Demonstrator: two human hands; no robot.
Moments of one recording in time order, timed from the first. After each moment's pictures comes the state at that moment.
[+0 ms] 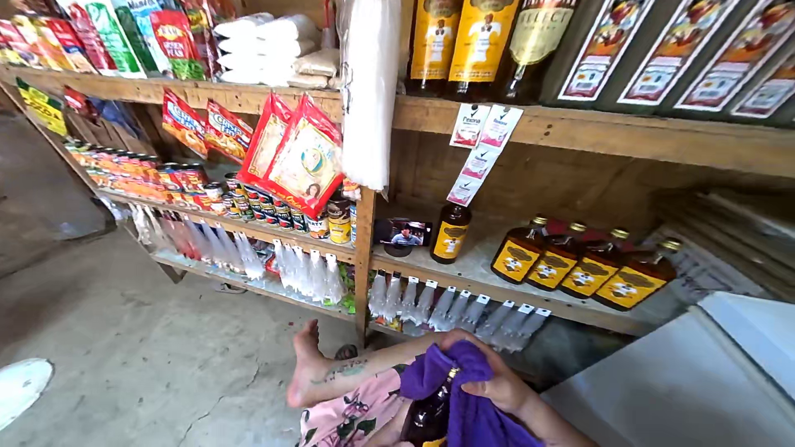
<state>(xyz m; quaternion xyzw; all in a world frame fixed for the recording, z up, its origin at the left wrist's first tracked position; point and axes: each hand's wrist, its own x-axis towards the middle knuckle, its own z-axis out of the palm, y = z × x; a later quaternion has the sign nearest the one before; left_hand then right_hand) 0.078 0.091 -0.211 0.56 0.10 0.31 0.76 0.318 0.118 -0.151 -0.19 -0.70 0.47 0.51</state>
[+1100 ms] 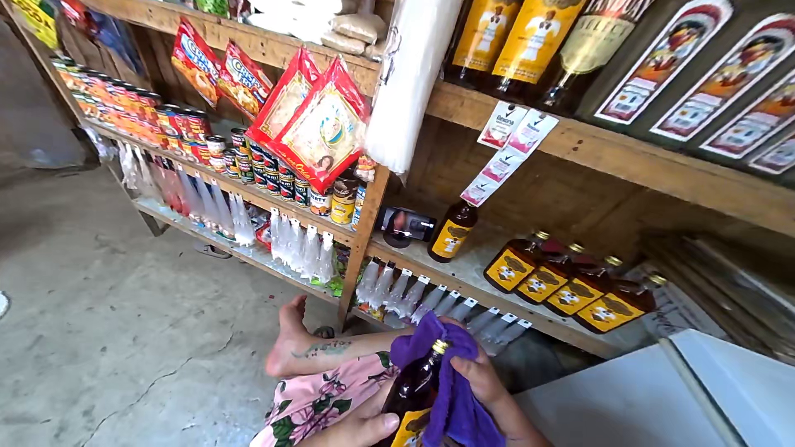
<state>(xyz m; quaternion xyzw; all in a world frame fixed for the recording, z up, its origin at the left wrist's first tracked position) 0.082 0.101 -0.228 0.54 0.03 0.34 0.77 0.313 0.118 -0.166 -0.27 -0.66 0.43 0.55</state>
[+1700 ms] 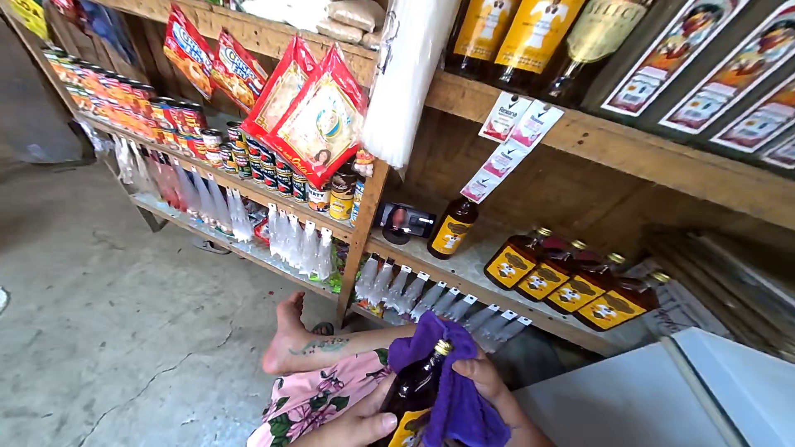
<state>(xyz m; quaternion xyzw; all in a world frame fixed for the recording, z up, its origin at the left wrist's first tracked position) 0.084 0.102 -0.223 0.54 0.03 0.33 0.78 0.320 0.115 -0.169 -0.24 -0.63 0.50 0.54</state>
